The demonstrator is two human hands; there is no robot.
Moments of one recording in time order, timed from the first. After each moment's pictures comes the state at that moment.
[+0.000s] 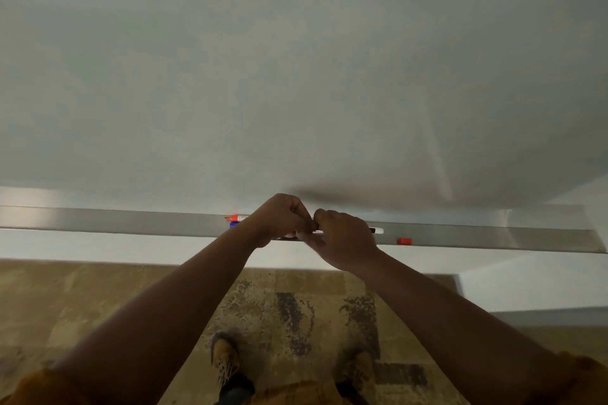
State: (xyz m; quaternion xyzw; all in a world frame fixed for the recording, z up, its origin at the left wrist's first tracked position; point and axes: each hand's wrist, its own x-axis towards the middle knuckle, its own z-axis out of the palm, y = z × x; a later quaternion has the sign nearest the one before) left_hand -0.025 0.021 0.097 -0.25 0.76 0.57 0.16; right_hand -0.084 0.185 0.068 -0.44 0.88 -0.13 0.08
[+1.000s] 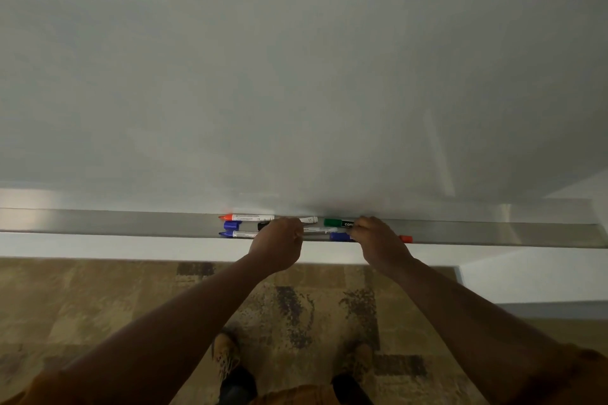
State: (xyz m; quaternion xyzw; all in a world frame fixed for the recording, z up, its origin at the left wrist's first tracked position) left_hand -0.009 0.044 0.027 -0.19 0.94 0.28 0.08; right_hand -0.138 0.255 -0.012 -0.47 0.87 -0.10 0.10
